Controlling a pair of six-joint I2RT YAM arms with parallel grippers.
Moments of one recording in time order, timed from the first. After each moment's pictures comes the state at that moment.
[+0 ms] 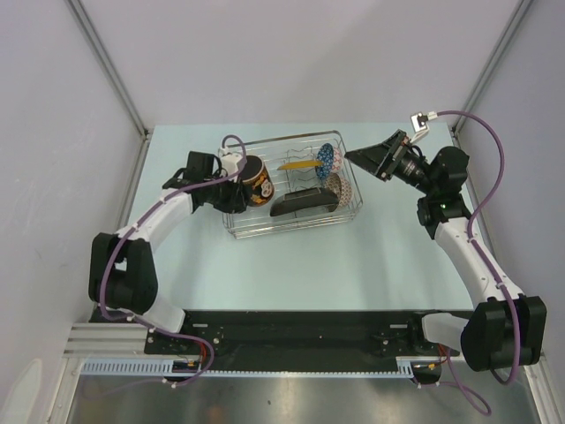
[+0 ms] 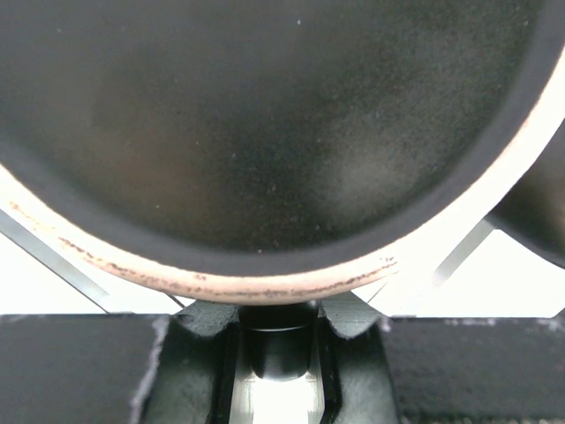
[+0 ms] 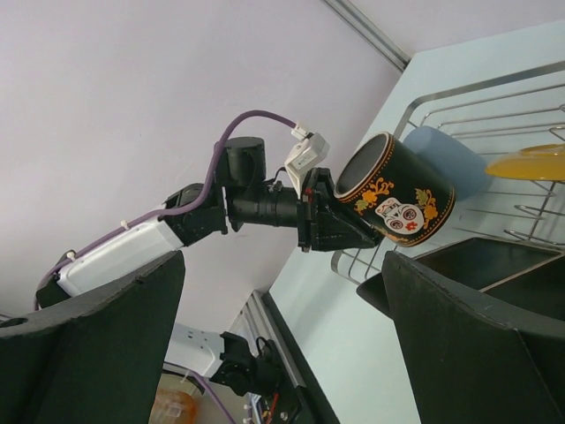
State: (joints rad) left arm -0.21 1.53 1.10 -0.45 0.44 0.12; right arm 0.11 1.19 0.94 0.42 -0.81 1.01
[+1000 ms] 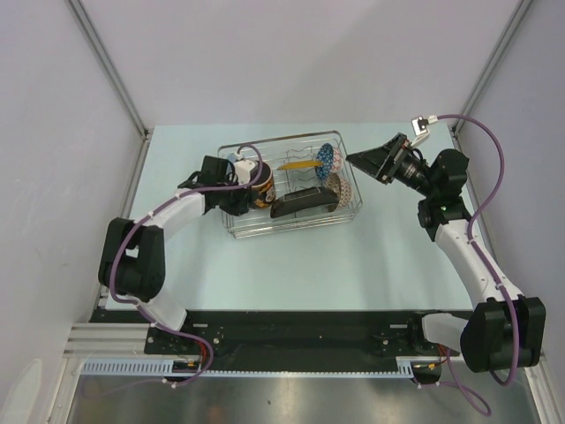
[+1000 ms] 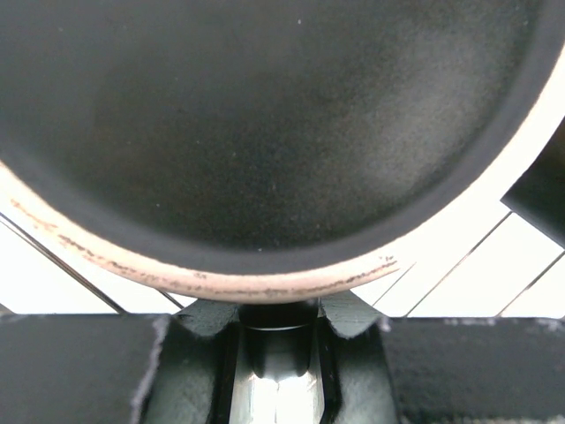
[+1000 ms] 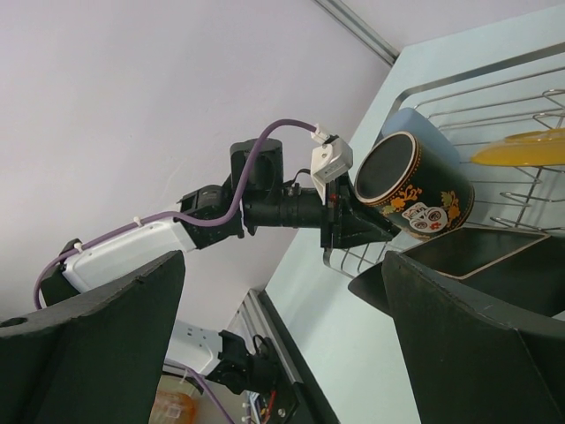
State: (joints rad) left arm -0.27 1.64 1.07 -0.34 0.30 0.22; right arm 0.10 1.18 0.91 0.41 -0.81 1.00
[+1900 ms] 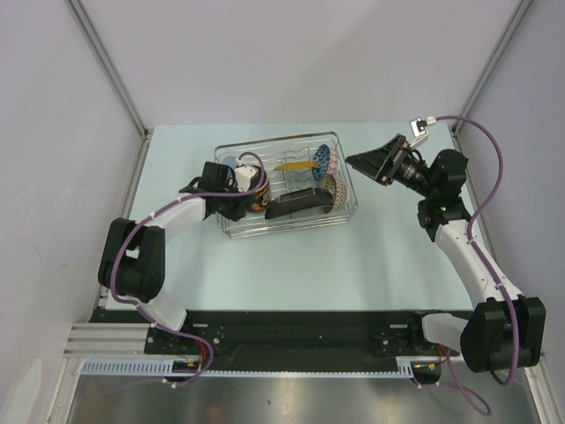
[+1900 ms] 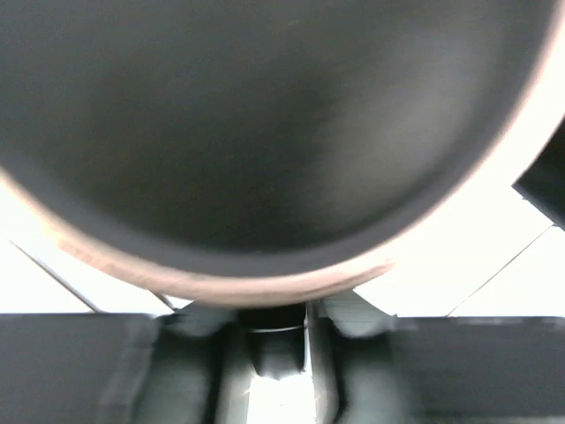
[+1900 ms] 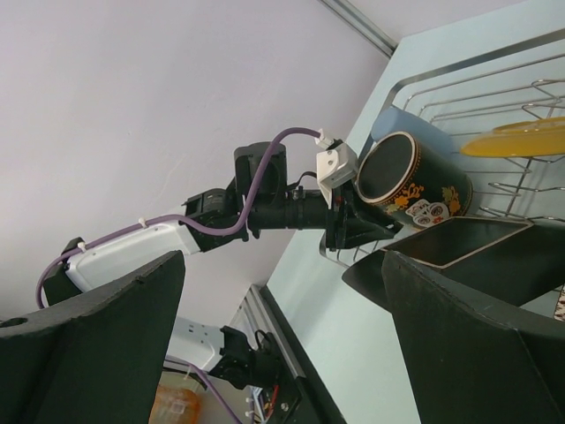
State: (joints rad) left arm -0.27 1.64 1.01 -0.28 0.23 0.28; right arm 0.10 1.18 0.91 0.39 -0.82 1.00
